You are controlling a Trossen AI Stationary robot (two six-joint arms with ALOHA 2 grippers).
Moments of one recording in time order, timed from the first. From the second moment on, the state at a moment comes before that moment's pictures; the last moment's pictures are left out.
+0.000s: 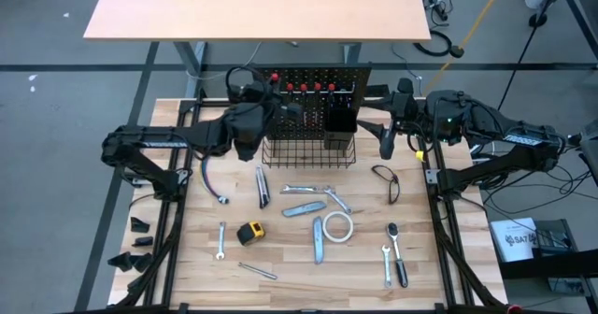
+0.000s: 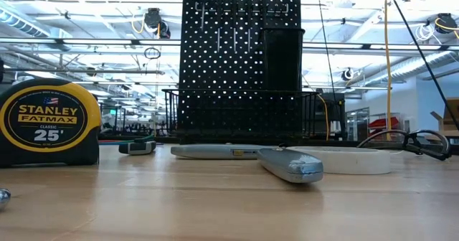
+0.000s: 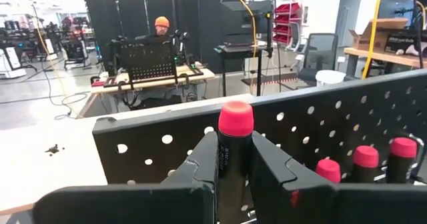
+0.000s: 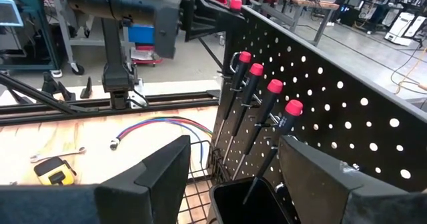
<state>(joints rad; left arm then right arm) 0.02 1.51 1.50 -0.03 -1.20 -0.02 -0.03 1.07 1.40 -0.58 0.34 -0.02</state>
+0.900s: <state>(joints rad) 0.04 1.53 1.47 -0.03 -1.21 -0.07 -0.03 1.07 1.40 -0.58 0.34 -0.02</state>
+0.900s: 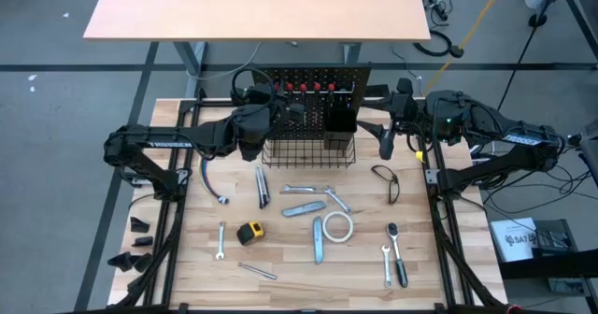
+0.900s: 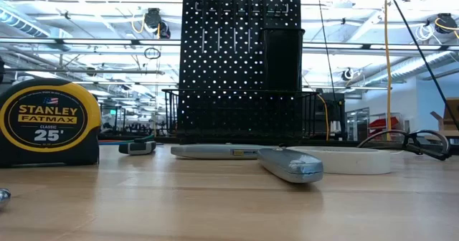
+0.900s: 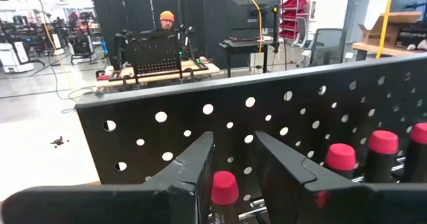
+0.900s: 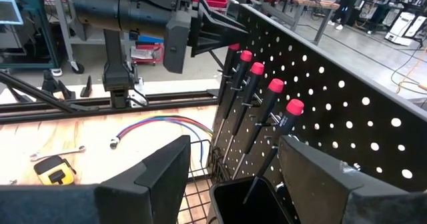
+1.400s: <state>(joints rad) 0.00 1.49 1.47 -0.03 -1.21 -0.01 -0.03 1.07 1.40 -0.59 0.34 -0.02</state>
